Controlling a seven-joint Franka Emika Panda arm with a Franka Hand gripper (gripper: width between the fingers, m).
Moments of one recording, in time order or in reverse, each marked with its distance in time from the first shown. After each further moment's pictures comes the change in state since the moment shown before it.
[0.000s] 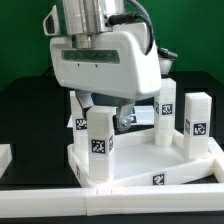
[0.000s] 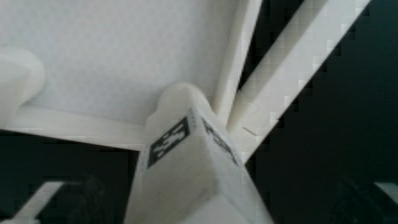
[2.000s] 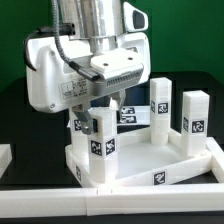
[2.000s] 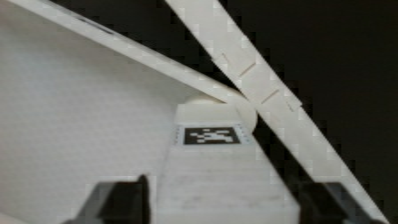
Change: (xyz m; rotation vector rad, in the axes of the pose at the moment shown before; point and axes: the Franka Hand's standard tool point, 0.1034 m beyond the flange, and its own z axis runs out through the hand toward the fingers) arm 0.002 0.002 0.005 0.001 0.000 1.320
